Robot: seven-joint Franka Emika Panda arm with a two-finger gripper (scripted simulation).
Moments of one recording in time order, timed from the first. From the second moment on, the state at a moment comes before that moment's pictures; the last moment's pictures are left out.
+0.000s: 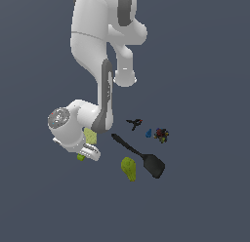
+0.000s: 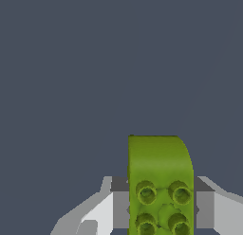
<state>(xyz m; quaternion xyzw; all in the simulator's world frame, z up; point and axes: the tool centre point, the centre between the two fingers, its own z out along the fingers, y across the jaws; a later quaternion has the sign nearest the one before) 0.057 -0.206 0.013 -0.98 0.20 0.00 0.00</state>
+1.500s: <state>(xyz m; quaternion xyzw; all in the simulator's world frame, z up) 0.093 -0.196 0.250 -0.98 0.20 0.00 0.00</state>
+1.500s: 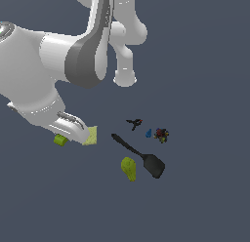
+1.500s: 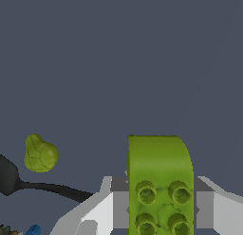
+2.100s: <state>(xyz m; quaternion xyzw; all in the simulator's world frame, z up) 0.114 -0.192 0.364 -0.98 0.20 0.00 0.00</state>
